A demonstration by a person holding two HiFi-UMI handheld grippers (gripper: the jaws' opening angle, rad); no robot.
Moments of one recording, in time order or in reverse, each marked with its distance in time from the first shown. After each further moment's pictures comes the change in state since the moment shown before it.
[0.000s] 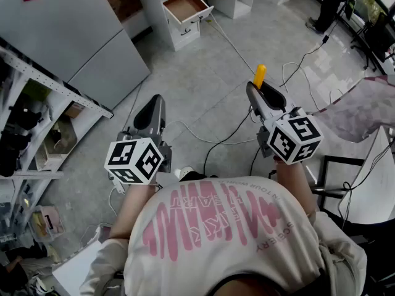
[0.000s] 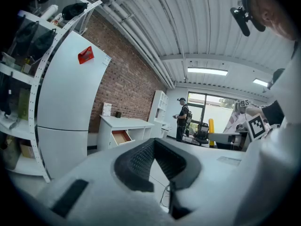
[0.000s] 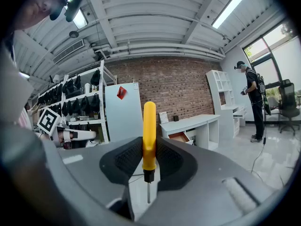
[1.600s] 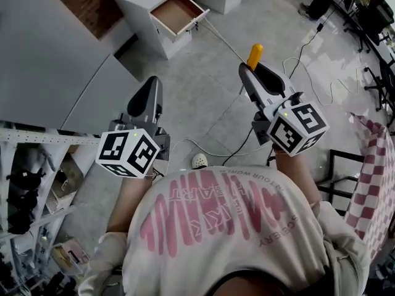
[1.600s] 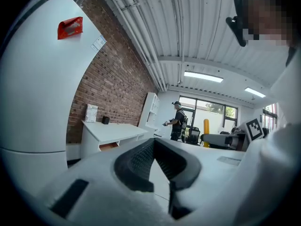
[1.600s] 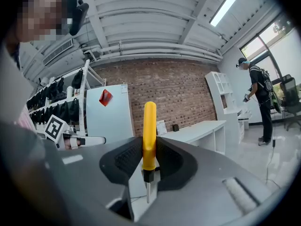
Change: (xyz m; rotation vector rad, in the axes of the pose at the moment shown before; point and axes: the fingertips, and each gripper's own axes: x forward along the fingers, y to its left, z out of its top) left arm 0.221 0.164 0.114 -0.002 -0.020 -0.204; right arm 0.262 -0.039 0.083 0.037 -0.096 -0.048
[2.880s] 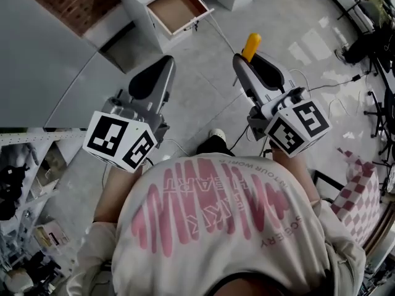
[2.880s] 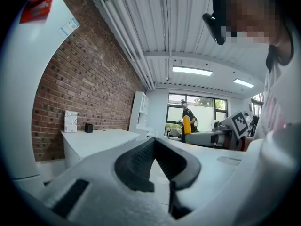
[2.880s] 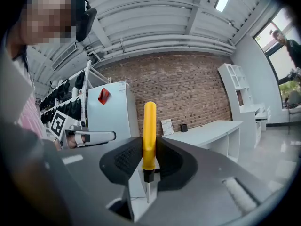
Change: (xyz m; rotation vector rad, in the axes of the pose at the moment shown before) left arm 0.167 -0.011 0.021 0.136 0.007 -0.124; right arm 0.113 -0.106 0.025 -0.028 0.038 0.171
